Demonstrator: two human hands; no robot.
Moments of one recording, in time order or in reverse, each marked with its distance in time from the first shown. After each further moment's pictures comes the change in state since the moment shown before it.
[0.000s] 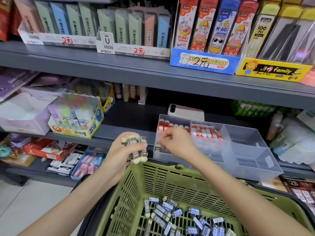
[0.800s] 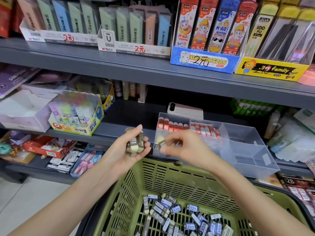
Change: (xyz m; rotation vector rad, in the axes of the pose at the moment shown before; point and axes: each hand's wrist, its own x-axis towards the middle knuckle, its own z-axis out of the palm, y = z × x) left_hand 0.001 0.012 0.008 -0.430 -0.045 -0.282; right_hand -0.039 0.002 -0.030 0.096 -0.092 -0.251
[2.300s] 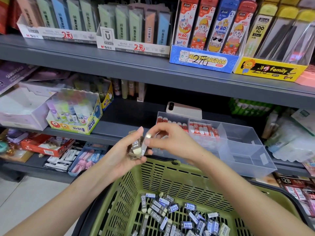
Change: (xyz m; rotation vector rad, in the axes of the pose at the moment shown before) left_hand -0.004 -0.005 -0.004 0.157 -0.194 -0.034; right_hand 0.017 -0.025 0.014 0.245 -0.061 0.093
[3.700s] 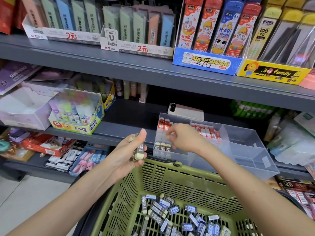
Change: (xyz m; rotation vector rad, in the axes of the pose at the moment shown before) left_hand 0.008 -0.006 -0.005 0.130 0.126 0.033; right_hand 0.026 0.030 -0.025 -0.696 -0.017 0.174
